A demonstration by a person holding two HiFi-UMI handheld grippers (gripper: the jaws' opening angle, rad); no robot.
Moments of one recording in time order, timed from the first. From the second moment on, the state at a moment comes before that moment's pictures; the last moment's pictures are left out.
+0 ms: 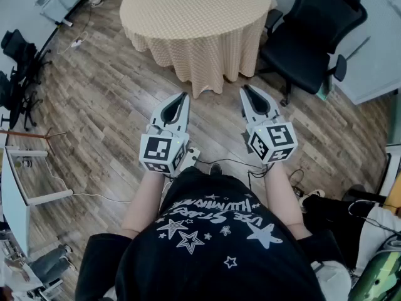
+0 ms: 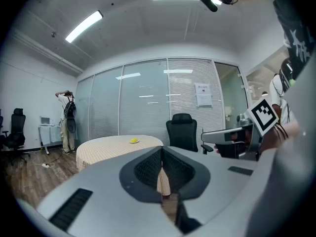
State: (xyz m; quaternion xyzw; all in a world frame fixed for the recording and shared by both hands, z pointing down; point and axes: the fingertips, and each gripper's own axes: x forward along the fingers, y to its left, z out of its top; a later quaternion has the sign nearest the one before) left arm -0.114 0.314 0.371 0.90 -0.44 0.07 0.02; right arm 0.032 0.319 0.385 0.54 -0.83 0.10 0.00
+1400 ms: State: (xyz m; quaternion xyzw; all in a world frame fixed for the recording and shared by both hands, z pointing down) left arm -0.074 0.098 0.406 0.91 -0.40 0.06 0.08; right arm 0.102 0.138 0.401 0.62 -0.78 0.12 0.02
